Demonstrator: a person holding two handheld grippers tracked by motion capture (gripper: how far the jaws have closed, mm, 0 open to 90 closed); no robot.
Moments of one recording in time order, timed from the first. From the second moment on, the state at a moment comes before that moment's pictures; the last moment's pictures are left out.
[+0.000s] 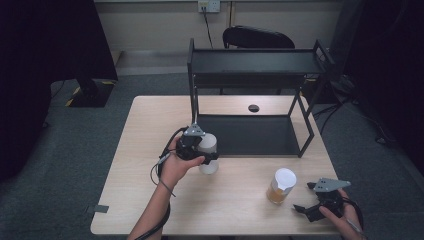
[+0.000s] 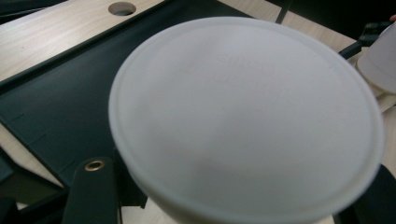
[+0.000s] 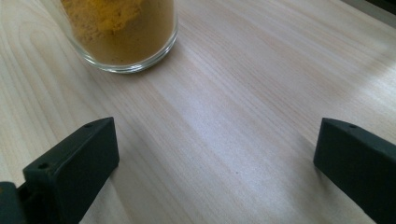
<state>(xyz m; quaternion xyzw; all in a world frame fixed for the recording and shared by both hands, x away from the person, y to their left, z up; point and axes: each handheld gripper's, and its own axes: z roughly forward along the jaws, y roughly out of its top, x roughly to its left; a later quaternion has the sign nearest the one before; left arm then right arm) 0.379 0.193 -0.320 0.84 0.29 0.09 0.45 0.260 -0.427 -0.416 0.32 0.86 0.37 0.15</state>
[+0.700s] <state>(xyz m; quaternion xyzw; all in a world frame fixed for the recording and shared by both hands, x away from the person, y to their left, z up) 0.401 0.165 -0.294 0.84 0.27 0.10 0.45 0.260 -0.427 -0.416 0.32 0.86 0.37 0.15</state>
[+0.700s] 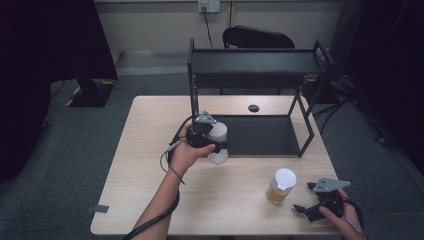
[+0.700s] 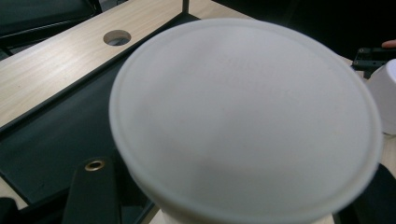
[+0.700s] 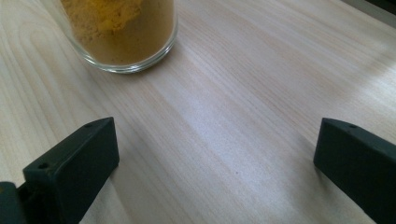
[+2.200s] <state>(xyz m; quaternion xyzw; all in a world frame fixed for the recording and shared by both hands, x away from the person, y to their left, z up) 0.428 0.135 -0.217 0.84 0.26 0.10 0.46 0.260 -0.427 -0.416 0.32 0.86 0.37 0.15</state>
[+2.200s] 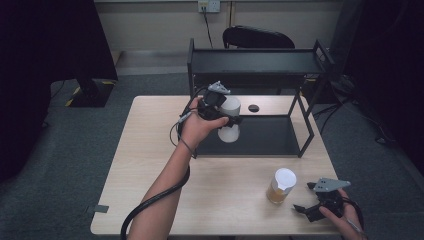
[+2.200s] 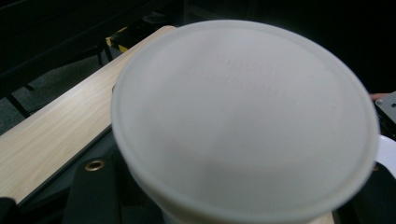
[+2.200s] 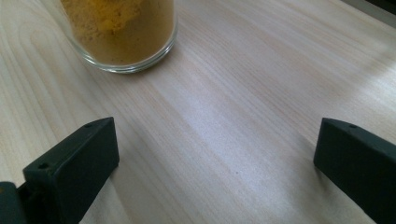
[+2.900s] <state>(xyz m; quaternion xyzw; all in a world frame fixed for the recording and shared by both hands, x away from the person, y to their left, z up) 0.437 0.130 -0.182 0.84 0.25 0.11 0.47 0.260 -0.427 -0.416 0.32 0.86 0.37 0.15</state>
